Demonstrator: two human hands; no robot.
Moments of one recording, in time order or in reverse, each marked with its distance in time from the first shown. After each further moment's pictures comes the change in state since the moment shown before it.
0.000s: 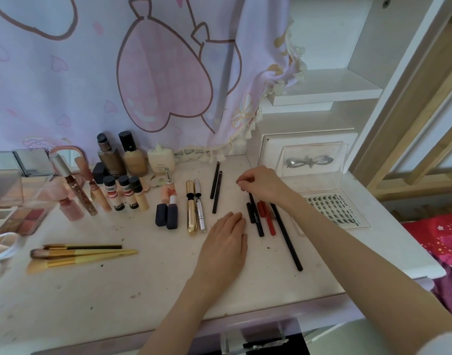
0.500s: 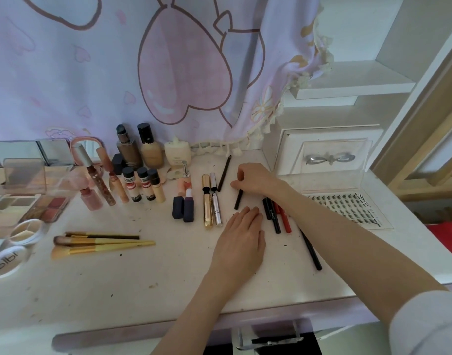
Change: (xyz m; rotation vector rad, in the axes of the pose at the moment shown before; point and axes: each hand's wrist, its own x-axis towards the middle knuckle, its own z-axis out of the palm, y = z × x) left_hand -0.001 -0.001 0.002 0.010 0.049 0.028; right_hand 0.045 -0.016 0.039 -0.308 -0.132 -0.009
